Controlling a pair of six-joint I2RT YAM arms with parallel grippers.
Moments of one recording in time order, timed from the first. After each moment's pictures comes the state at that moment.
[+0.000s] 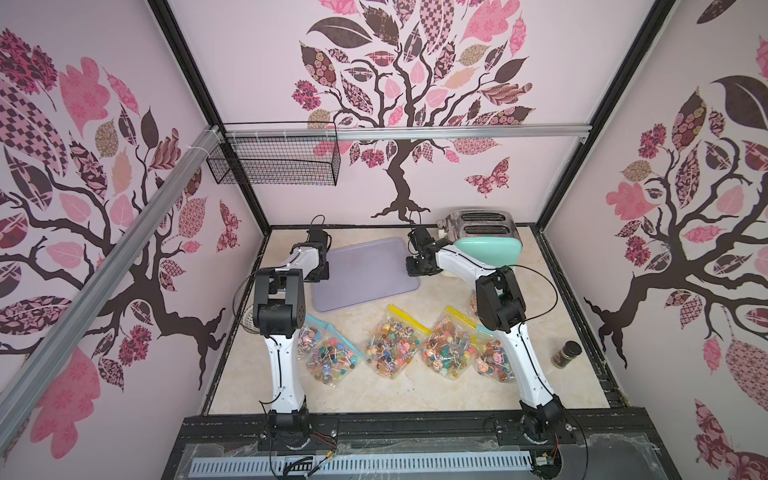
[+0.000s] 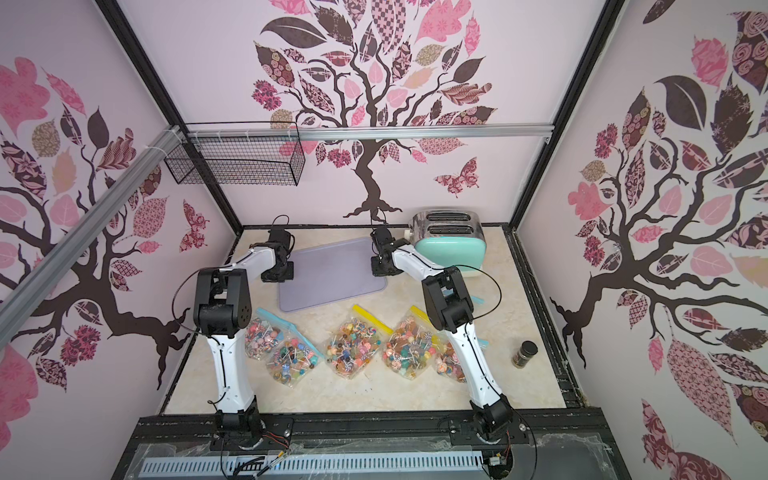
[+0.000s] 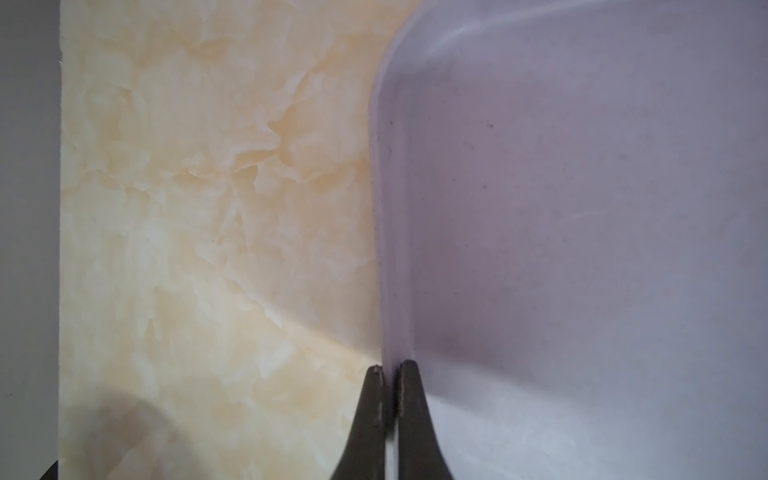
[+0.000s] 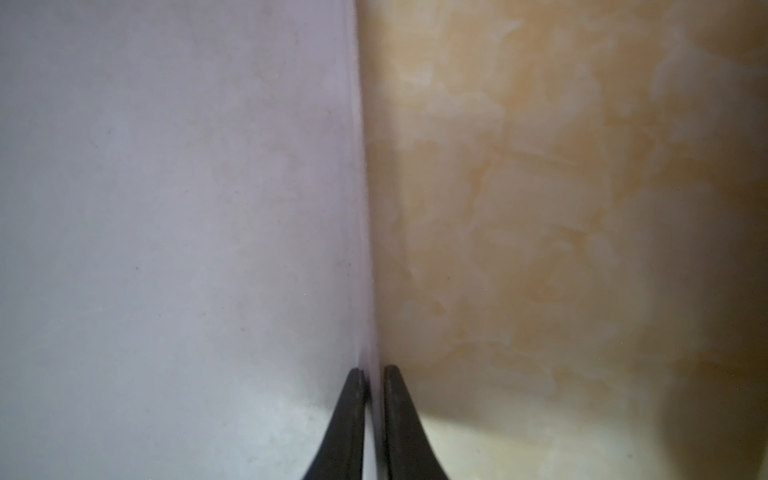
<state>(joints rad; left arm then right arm) -0.03 2.19 1.64 -0.70 -0.34 -0.12 0.49 2.44 2.04 -0.69 0.03 0.34</state>
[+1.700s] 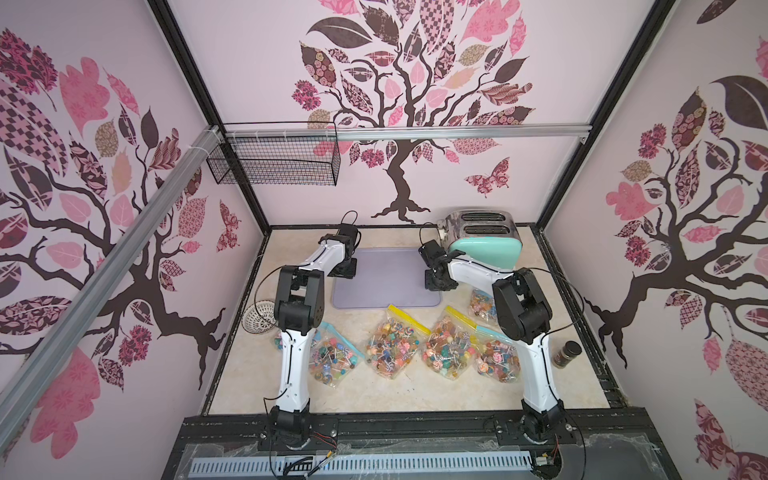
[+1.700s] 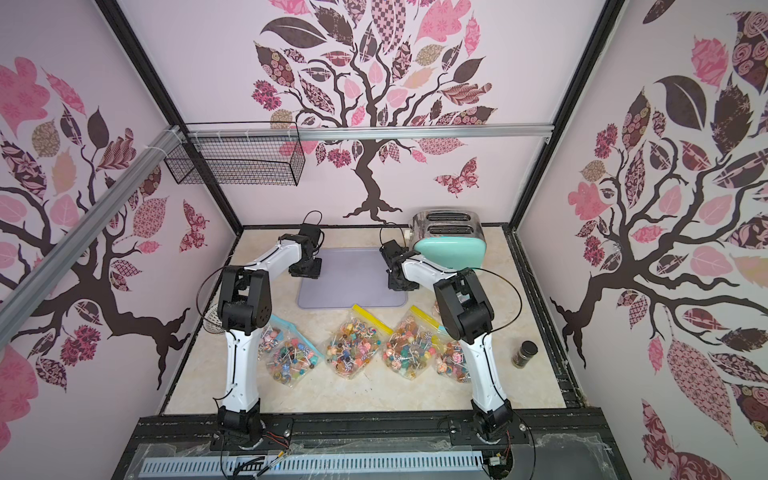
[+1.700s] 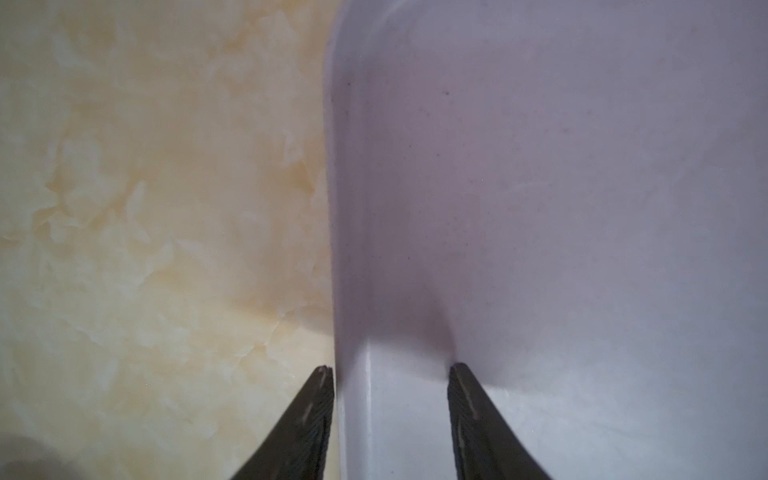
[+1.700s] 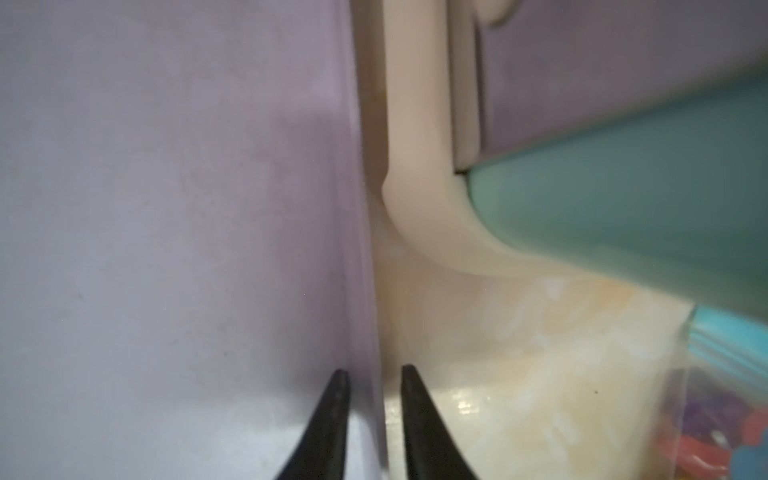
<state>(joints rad) -0.20 2.28 1.86 -0.88 -0.26 -0.14 0.50 2.20 1.66 -0.69 0.27 0.50</state>
